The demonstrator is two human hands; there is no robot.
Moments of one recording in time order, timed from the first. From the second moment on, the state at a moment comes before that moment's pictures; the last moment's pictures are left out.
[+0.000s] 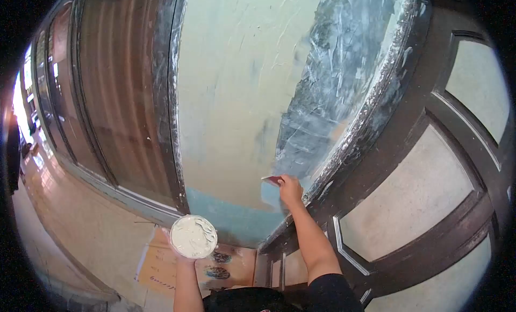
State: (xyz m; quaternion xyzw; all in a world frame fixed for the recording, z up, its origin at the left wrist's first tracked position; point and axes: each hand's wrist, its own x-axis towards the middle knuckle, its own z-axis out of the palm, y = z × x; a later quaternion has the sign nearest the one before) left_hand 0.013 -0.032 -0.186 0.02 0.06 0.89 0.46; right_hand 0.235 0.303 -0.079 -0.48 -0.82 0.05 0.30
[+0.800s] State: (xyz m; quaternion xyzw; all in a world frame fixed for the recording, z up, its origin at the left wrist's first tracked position) left_hand 0.035 0.011 -0.202 0.01 0.04 0.86 0.50; right_hand 0.229 0.293 -0.061 -0.46 -0.81 0.05 0.37
